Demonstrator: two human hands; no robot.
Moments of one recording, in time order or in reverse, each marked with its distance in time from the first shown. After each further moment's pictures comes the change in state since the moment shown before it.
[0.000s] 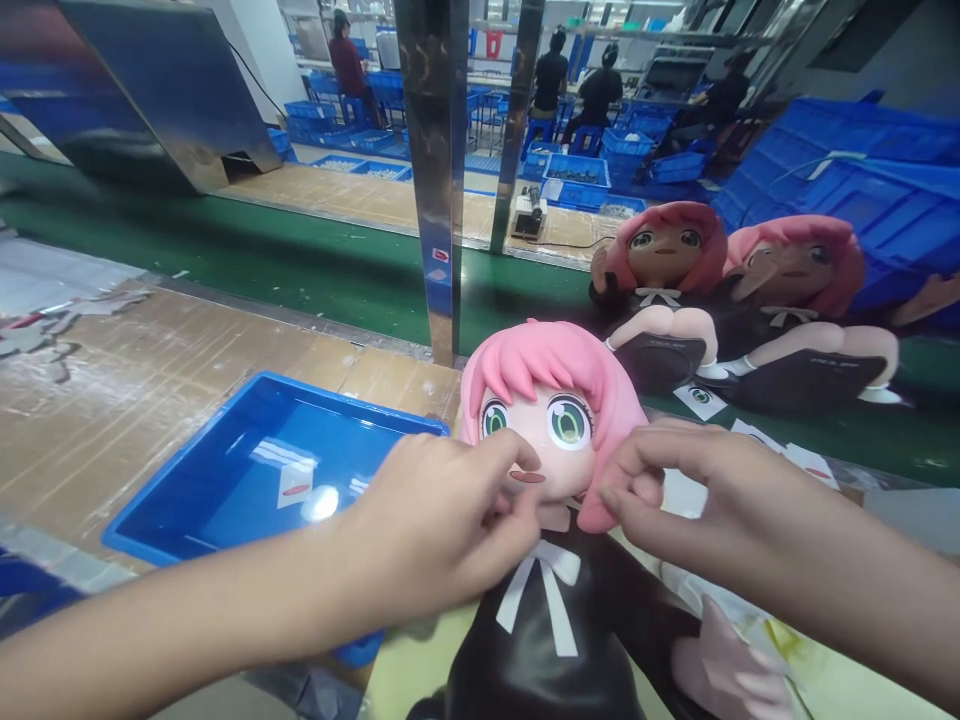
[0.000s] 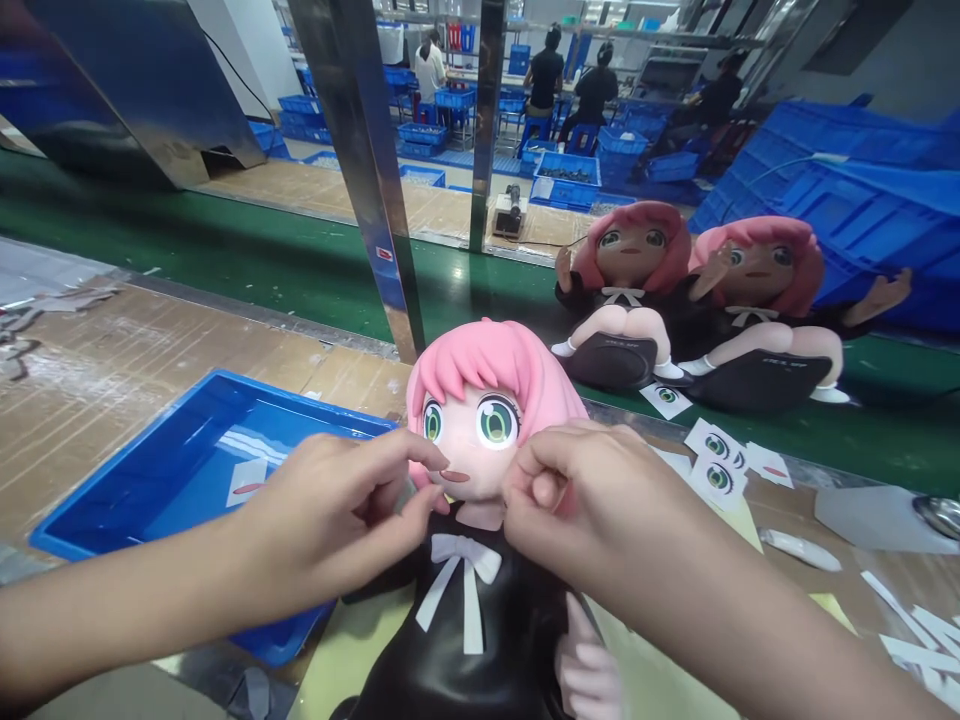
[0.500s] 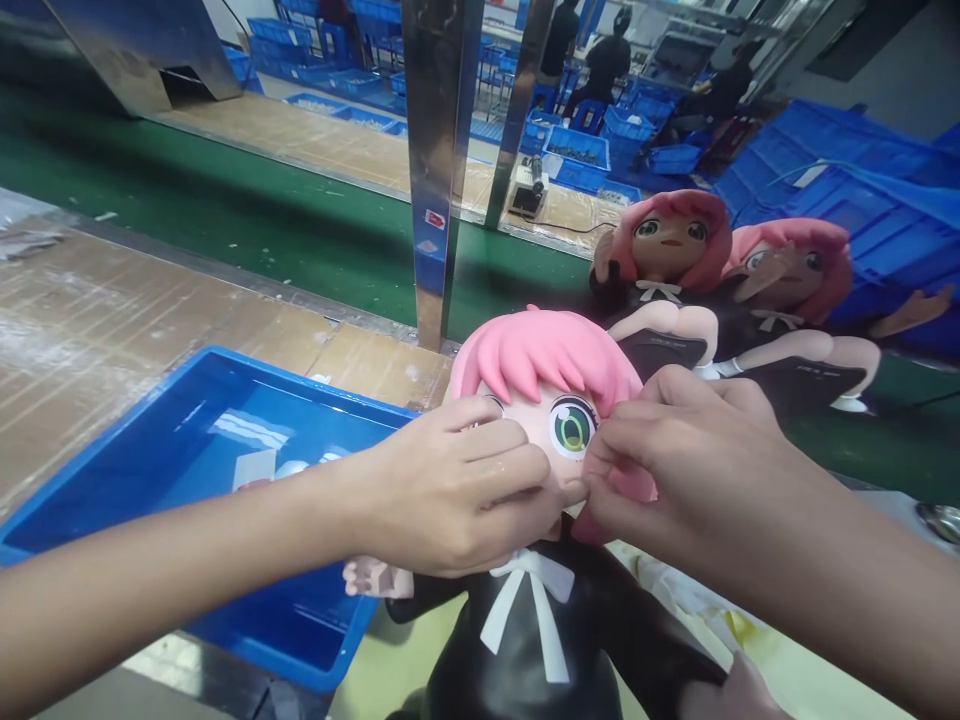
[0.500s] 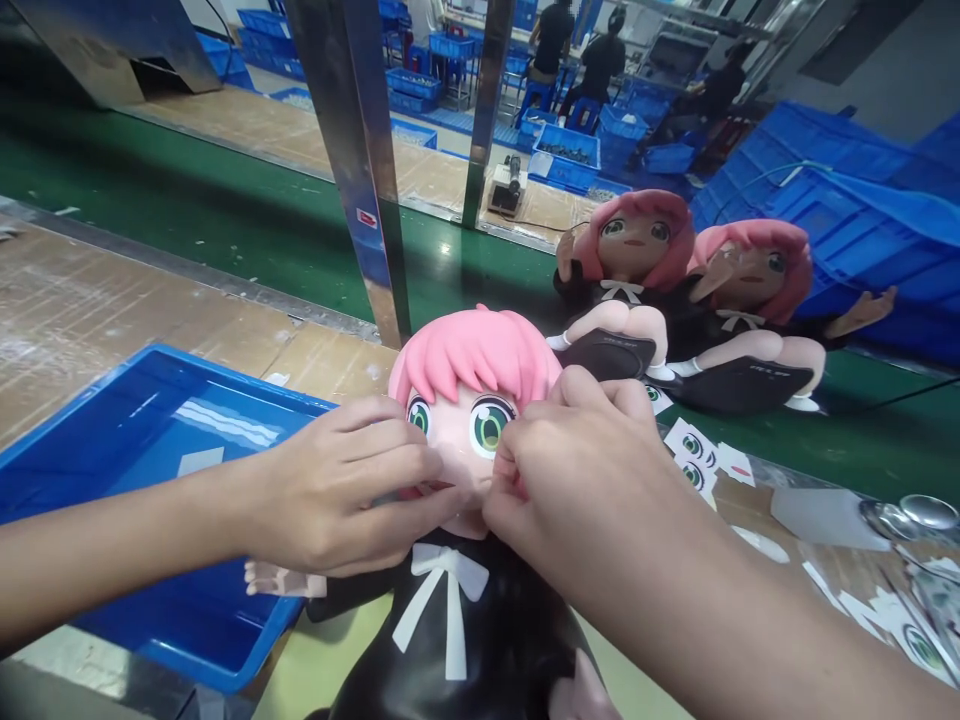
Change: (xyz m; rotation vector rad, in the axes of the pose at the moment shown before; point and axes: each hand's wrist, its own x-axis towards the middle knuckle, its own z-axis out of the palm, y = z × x) left_hand 0.025 -0.045 0.009 0.364 0.181 0.812; right_hand 0.023 -0.002 0.006 -0.358 -0.037 0.048
